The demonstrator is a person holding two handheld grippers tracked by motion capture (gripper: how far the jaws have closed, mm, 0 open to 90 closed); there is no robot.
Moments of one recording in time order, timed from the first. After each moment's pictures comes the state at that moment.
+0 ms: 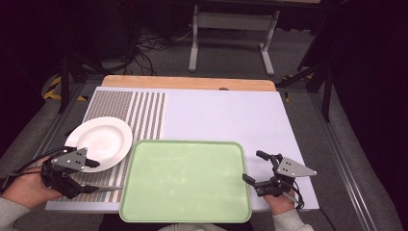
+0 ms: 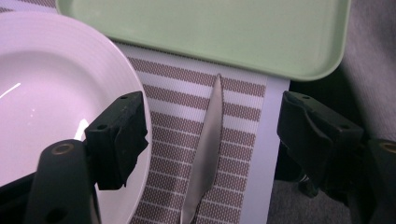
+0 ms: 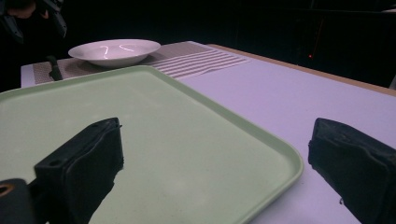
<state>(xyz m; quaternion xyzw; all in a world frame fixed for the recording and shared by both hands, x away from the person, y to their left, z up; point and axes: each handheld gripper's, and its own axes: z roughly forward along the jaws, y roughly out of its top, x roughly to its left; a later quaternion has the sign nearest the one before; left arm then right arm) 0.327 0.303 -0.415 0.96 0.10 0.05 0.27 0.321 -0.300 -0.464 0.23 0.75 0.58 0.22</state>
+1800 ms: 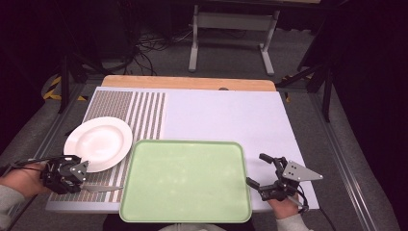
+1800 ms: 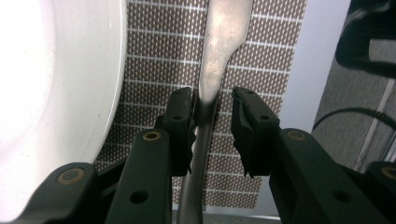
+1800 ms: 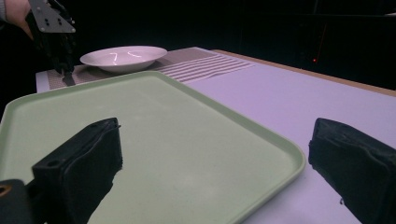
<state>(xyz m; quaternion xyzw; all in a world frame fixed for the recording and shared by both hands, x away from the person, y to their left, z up) 0.347 0.316 -0.459 1.00 0.04 0.01 0.00 0.310 -0.311 -0.463 0.23 0.74 0.59 0.21</state>
